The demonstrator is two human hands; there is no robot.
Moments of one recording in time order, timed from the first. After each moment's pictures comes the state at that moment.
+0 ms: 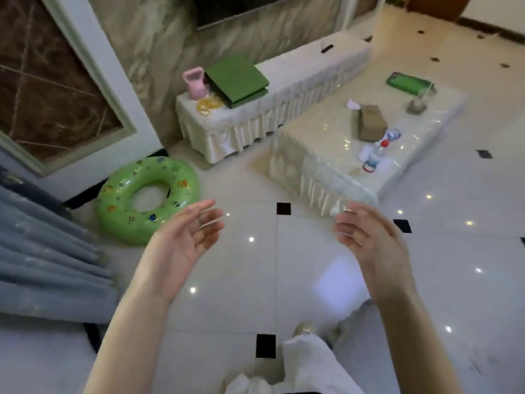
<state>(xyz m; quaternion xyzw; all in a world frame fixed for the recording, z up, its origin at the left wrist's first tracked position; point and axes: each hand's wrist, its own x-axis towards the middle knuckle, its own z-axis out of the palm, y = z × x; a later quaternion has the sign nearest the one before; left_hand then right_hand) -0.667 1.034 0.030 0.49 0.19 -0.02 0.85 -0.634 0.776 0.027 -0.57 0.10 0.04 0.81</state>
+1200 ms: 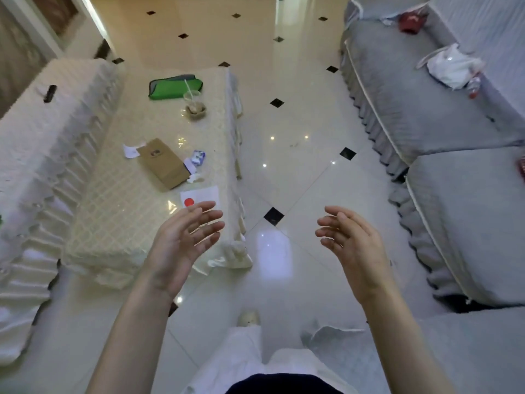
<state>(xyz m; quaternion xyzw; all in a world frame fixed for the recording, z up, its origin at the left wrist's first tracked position) -0.215 0.581 -0.001 0.57 -0.01 -0.38 0.73 -0.384 0.407 -0.012 -0.47 0.37 -0.25 0.76</state>
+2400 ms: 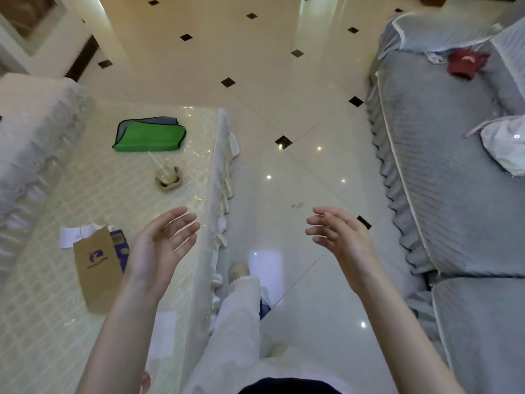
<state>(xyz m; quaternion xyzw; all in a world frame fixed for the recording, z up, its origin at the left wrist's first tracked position) 0.193 0.156 -0.038 0.54 0.13 -0.31 0.77 0.038 -0.065 -0.037 -0.53 0.37 -0.14 0.74</state>
